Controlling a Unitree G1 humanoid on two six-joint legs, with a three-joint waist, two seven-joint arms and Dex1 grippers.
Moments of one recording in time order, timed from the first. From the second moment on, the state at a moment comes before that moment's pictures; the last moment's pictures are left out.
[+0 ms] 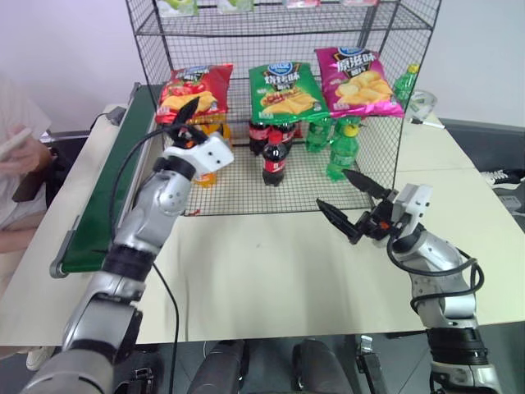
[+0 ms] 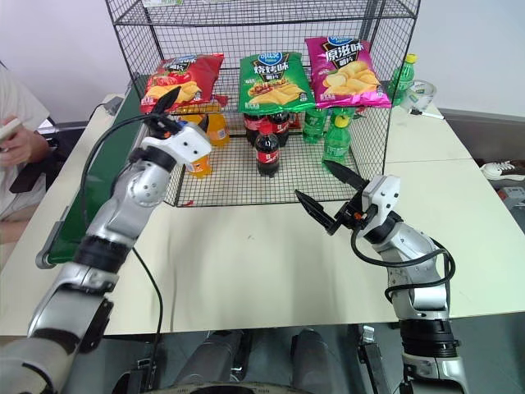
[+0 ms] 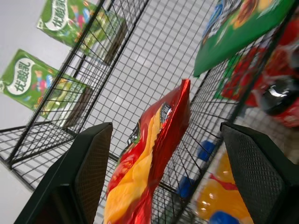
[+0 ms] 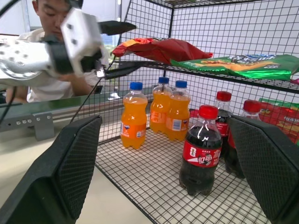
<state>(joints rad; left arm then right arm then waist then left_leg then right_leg) -0.58 0.41 -0.08 0.12 0.32 -0.05 -0.08 -0.18 -0.42 -0.13 -0.11 0.50 -0.05 0.87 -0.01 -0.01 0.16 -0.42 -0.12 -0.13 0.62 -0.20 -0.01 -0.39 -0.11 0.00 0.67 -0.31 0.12</state>
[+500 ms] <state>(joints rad) 0.11 0.63 0.42 -0.31 -0.37 0.20 -0.69 -0.01 -0.64 -0.28 -0.15 0.60 0.03 1.06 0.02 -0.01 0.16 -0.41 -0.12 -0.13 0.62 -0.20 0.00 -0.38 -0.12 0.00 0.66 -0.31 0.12</state>
